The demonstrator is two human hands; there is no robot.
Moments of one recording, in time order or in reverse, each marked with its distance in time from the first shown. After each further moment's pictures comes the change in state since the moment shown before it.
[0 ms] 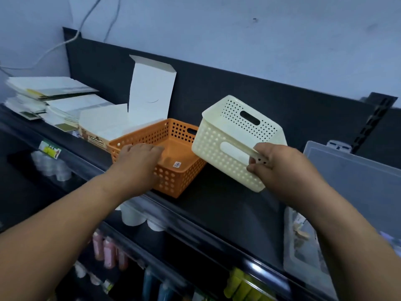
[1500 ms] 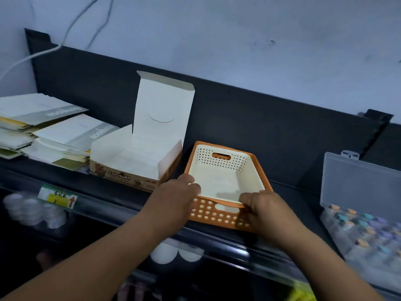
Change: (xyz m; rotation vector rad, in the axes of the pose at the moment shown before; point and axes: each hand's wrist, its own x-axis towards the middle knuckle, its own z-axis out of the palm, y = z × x) left_hand 0.032 -0.111 0.017 -0.310 0.011 0.430; right_hand 0.043 -0.119 0.118 -0.211 -0.152 0.096
